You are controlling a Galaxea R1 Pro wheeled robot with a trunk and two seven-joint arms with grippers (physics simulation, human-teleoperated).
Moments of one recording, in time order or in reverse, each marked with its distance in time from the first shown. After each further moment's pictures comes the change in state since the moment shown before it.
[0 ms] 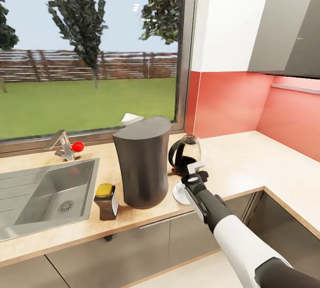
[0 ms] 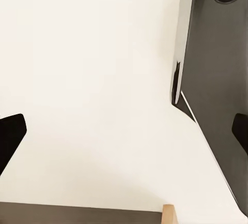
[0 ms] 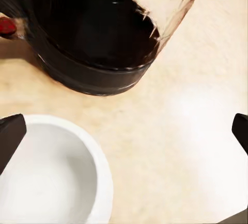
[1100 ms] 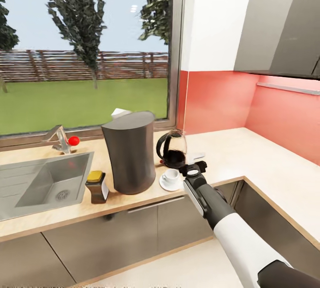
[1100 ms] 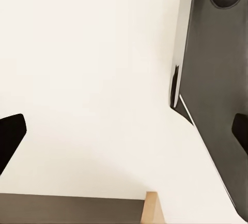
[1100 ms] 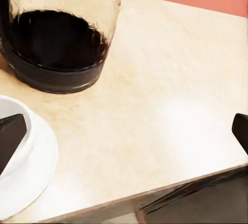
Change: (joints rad) left arm 0.000 -0.001 0.006 -0.007 0.001 -0.002 -0.002; right arm 0.000 0.000 0.001 -0.144 0.000 0.004 0.000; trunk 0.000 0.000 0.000
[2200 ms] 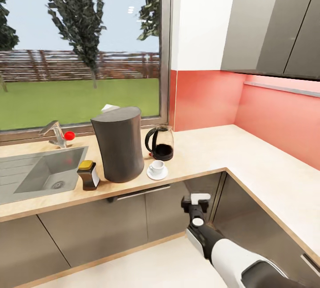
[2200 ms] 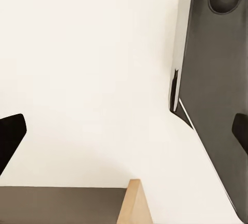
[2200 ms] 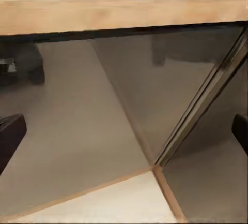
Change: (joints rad) left arm 0.000 0.001 -0.007 -0.006 0.000 -0.006 -0.003; right arm 0.052 0.050 -0.004 0.687 -0.123 -0.804 0.001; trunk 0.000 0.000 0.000
